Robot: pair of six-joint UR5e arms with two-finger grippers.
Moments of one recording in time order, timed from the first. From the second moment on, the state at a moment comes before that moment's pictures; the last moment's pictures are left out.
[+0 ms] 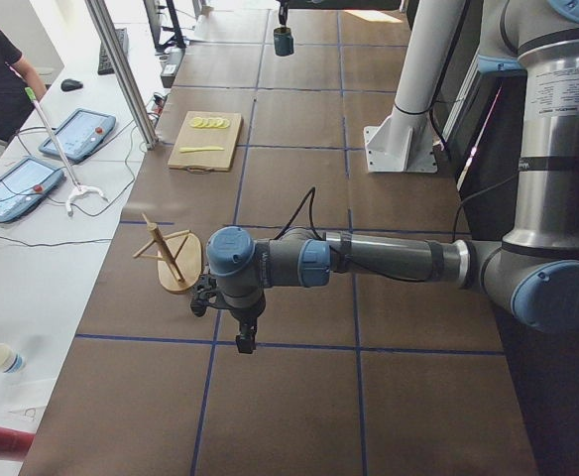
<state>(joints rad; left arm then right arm) -1.56 -1.54 -1.66 -1.48 -2.33 0.07 1.17 -1.49 1.98 -1.54 2.39 0.76</state>
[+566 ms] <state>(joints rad) -1.56 -1.54 -1.66 -1.48 -2.33 0.07 0.78 -1.11 1.95 -1.61 2.13 1.28</state>
